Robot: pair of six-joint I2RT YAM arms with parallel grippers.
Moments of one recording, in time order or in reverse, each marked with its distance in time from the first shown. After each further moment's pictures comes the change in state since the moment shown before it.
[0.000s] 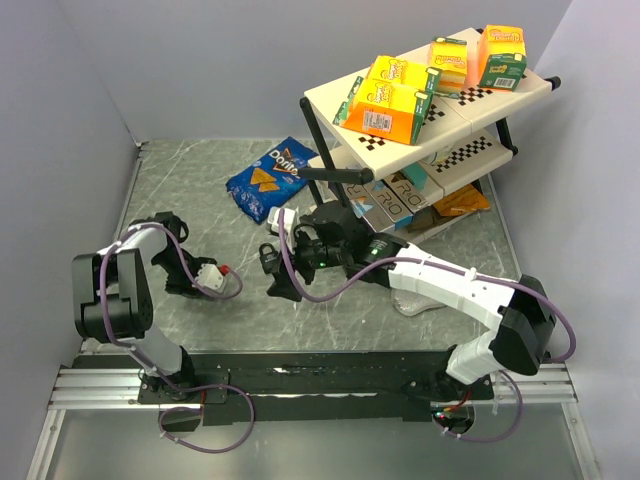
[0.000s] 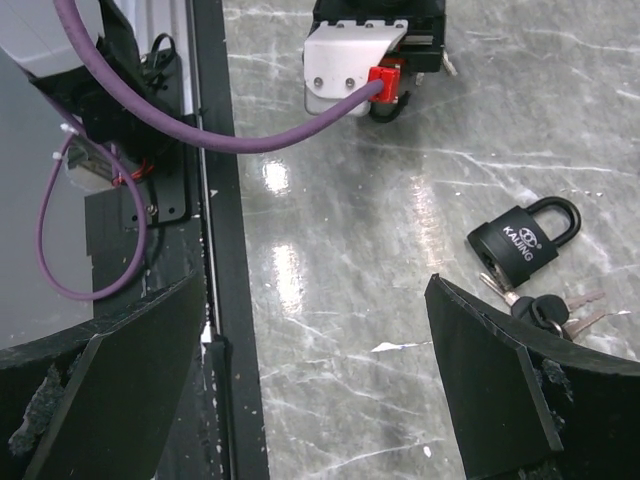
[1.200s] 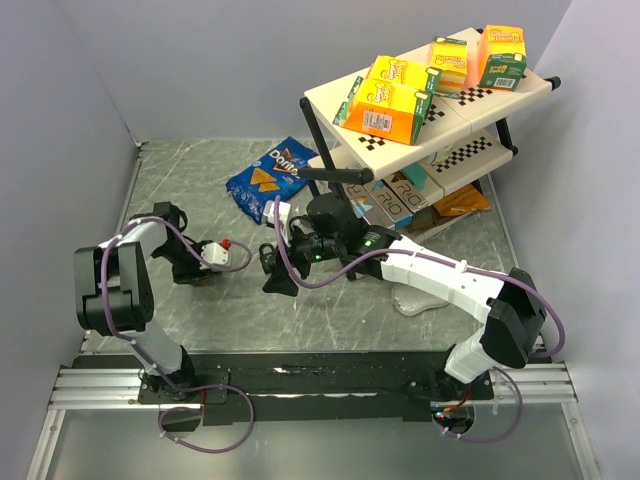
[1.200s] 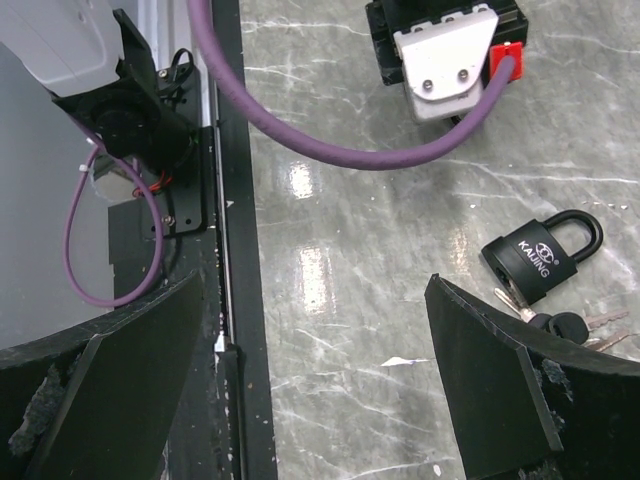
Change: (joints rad) left arm 0.005 0.054 0.063 0.124 0.087 -0.328; right arm -0.032 0.065 0.062 -0.008 -0.077 0.034
